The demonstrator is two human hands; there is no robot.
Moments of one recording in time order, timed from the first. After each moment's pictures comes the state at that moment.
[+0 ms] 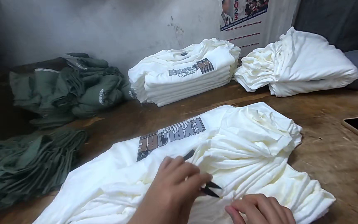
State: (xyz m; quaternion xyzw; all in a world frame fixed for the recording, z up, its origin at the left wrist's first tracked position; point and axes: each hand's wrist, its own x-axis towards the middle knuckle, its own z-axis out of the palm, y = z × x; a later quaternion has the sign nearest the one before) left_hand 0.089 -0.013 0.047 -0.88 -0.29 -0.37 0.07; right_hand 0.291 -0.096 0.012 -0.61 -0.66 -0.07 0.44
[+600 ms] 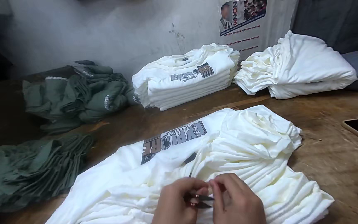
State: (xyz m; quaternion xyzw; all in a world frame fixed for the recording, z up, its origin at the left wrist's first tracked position) left_hand 0.106 -0.044 0.042 -0.75 -0.50 -0.36 -0.24; right_hand 0.263 -0.056 0.022 -0.56 -0.66 0.02 0.49
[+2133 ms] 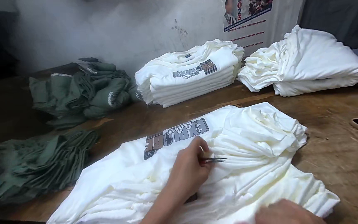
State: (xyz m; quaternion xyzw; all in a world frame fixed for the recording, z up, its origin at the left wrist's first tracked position) left_hand 0.129 0.014 0.066 -0.76 -0.53 -0.31 -0.20; right_hand 0.342 -0.101 0.059 -0.49 -0.82 0.11 0.29
